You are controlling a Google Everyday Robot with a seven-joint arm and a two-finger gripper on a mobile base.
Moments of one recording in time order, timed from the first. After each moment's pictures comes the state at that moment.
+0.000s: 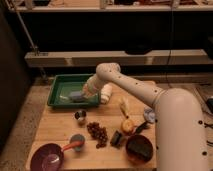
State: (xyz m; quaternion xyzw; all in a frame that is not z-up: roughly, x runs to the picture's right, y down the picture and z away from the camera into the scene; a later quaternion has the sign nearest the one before) arm -0.104 0.017 0.890 -0.18 -0.33 -0.16 0.91
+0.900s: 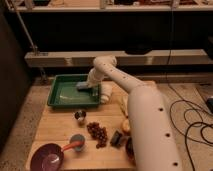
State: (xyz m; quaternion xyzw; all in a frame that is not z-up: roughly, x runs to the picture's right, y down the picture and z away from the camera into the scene) arm -0.109 -0.047 0.980 -0.16 -0.25 -0.14 0.94
